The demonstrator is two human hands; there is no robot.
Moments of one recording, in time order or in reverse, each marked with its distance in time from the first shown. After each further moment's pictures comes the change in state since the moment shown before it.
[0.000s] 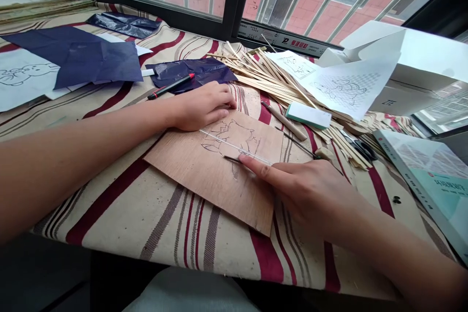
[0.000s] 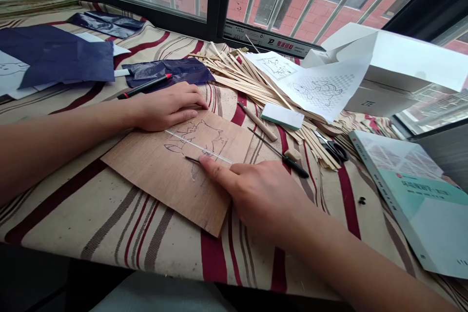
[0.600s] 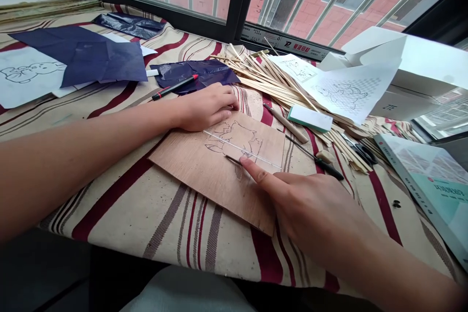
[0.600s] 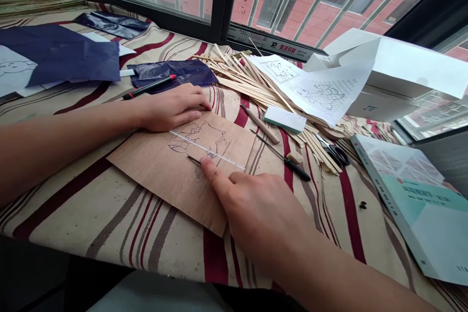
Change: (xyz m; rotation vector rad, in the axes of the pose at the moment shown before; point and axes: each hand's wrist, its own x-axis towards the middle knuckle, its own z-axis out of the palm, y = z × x) left_hand 0.001 0.000 0.002 0.002 0.015 0.000; right_hand 0.006 -0.031 -0.014 -0.098 0.070 0.007
